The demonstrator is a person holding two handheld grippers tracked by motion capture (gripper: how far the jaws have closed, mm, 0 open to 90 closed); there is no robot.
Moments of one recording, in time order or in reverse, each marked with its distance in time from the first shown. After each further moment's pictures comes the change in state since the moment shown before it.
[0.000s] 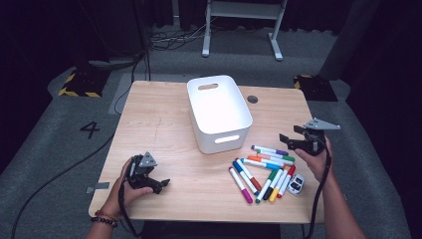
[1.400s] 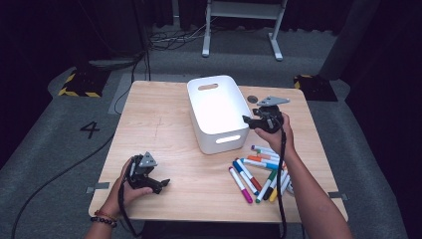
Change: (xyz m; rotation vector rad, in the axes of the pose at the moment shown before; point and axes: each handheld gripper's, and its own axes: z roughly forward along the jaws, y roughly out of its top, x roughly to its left) left arm 0.000 0.000 0.000 0.000 0.000 0.000; right arm 0.081 0.087 0.075 0.073 0.030 -0.117
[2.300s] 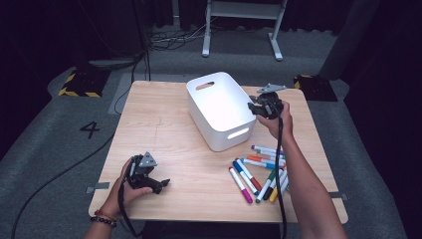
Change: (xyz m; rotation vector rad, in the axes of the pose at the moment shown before) left arm 0.000 0.000 0.000 0.000 -0.001 0.001; right arm -0.037 0.019 0.032 0.029 -0.128 0.006
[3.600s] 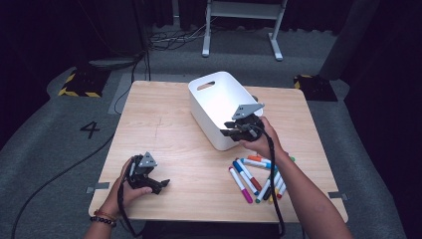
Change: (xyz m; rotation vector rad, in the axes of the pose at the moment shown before) left arm 0.001 0.000 0.000 -0.002 -0.002 0.015; right arm 0.096 0.001 -0.049 -0.004 0.424 -0.315
